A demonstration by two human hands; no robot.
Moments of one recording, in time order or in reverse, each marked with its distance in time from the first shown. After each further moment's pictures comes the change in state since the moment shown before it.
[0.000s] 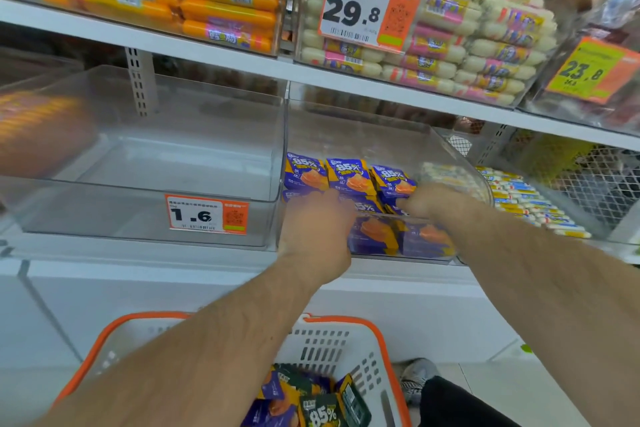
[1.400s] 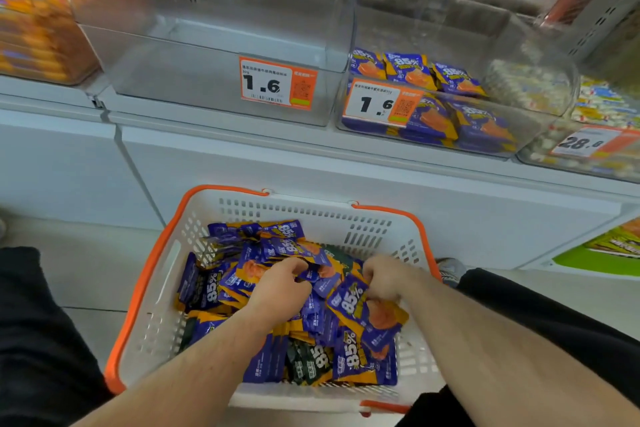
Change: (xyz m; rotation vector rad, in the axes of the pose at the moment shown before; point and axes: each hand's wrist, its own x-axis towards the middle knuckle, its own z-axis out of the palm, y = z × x) left_hand -0.249 -0.033 0.082 -0.909 -0.664 -0.708; right_hand -0.161 -0.044 0.259 -0.033 -0.527 -0.431
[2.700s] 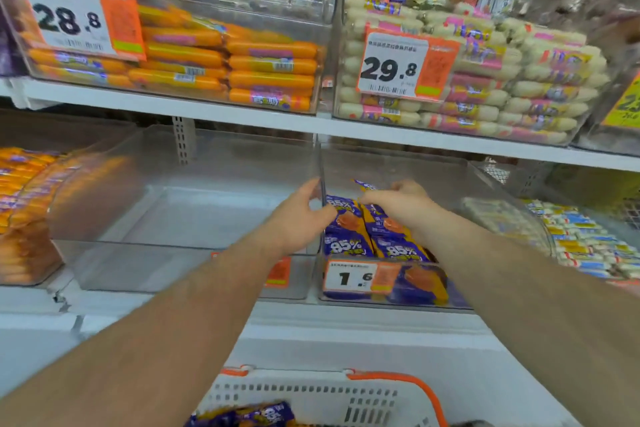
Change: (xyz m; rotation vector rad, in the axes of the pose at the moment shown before) left_hand 0.098 0.254 -0.183 0.038 0.274 0.547; right_hand -0.020 -0.026 -0.322 1.007 0.704 -0.023
